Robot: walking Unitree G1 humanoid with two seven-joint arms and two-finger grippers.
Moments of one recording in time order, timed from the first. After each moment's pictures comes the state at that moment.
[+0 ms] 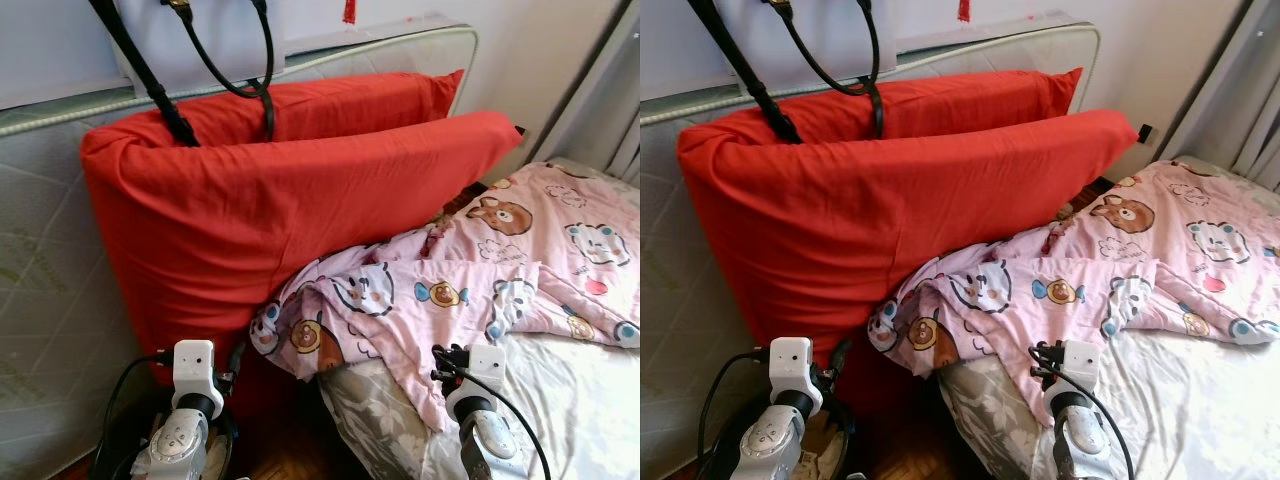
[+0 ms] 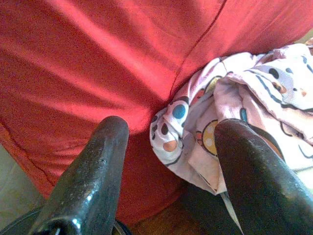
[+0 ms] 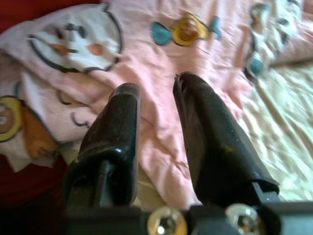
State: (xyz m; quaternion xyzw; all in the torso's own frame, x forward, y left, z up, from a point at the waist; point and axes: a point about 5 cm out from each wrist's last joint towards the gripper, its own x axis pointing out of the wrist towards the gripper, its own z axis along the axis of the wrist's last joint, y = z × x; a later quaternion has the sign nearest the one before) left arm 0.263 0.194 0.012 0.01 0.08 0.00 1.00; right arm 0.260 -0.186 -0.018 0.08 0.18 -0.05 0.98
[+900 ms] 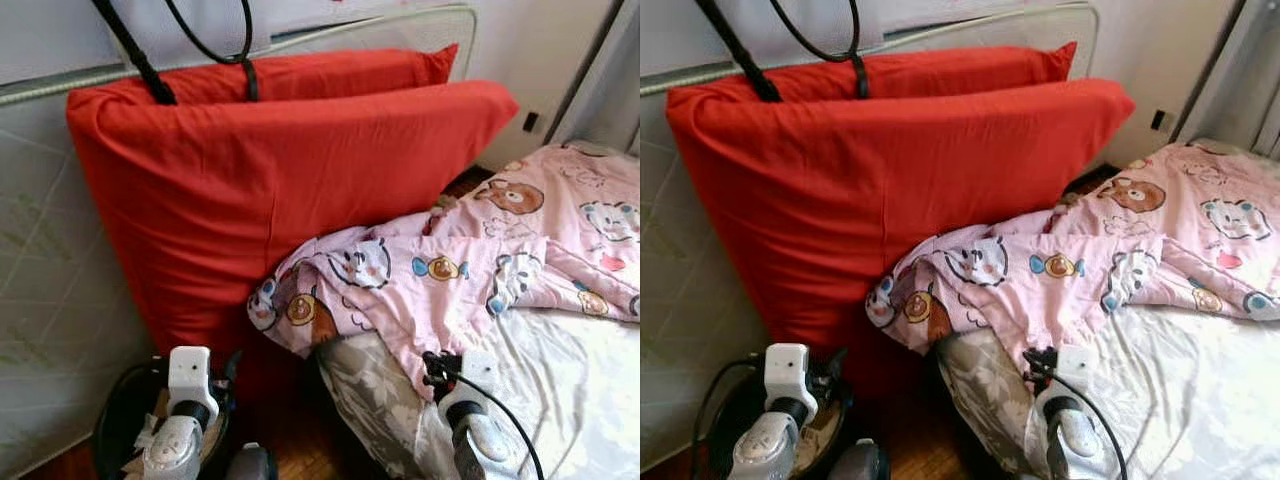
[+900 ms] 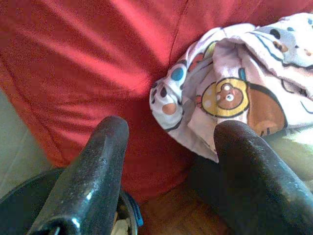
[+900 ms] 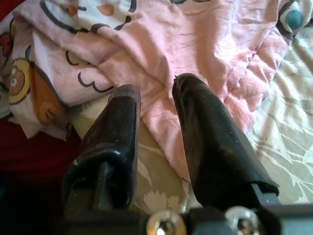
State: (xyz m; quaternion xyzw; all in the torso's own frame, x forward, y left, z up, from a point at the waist) left arm 0.262 0.199 0.013 0.01 0.09 -0.01 1.00; right arm 0.265 -0.170 -0.016 0.11 0.17 -0.01 0.98
